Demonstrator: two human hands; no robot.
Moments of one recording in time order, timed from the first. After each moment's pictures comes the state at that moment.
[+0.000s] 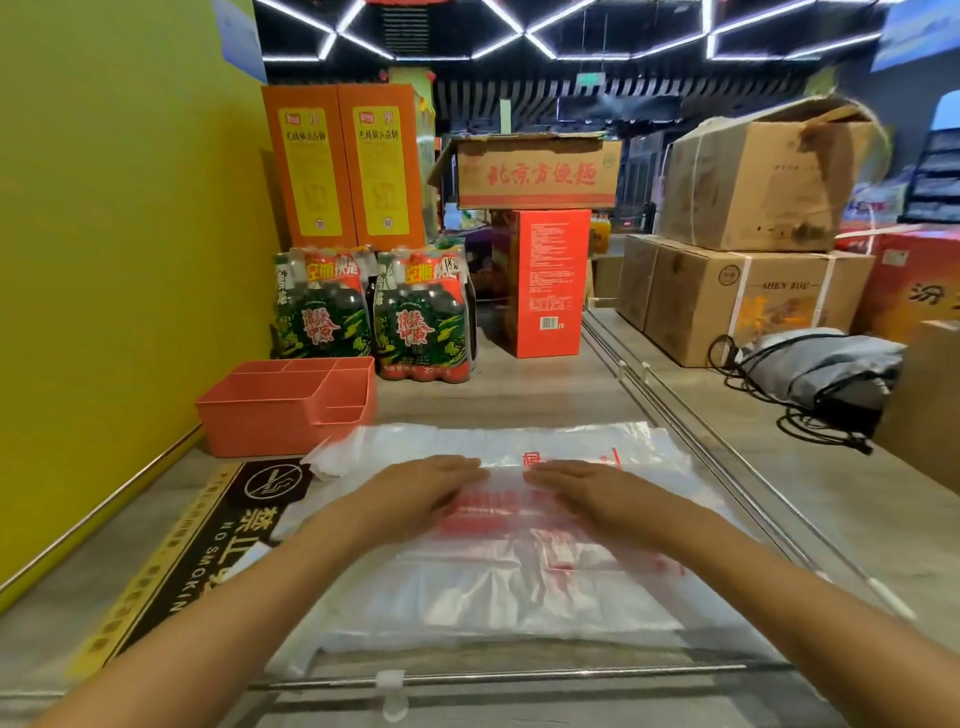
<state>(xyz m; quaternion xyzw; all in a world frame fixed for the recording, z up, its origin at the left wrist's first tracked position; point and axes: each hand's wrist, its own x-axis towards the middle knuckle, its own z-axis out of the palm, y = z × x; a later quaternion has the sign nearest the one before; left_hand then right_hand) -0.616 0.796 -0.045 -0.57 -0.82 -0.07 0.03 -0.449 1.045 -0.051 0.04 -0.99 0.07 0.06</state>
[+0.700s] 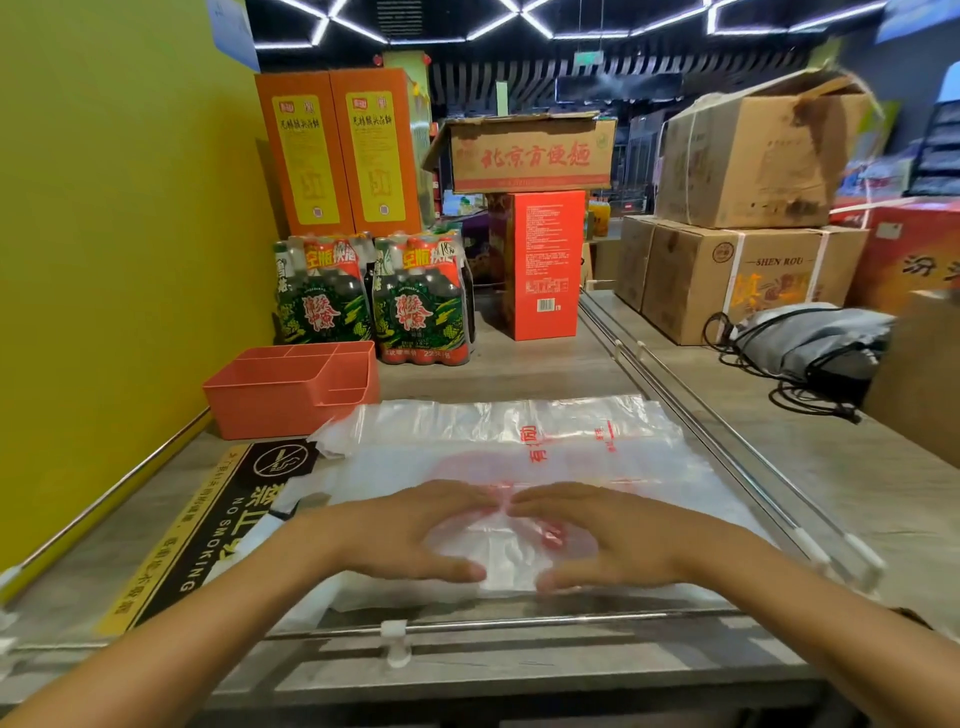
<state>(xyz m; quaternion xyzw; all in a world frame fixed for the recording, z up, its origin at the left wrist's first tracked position) -0.547 0.754 -0.026 -0.59 -0.78 -0.07 -0.18 -0.375 0.987 -0.024 0.08 -0.98 0.16 -0.06</state>
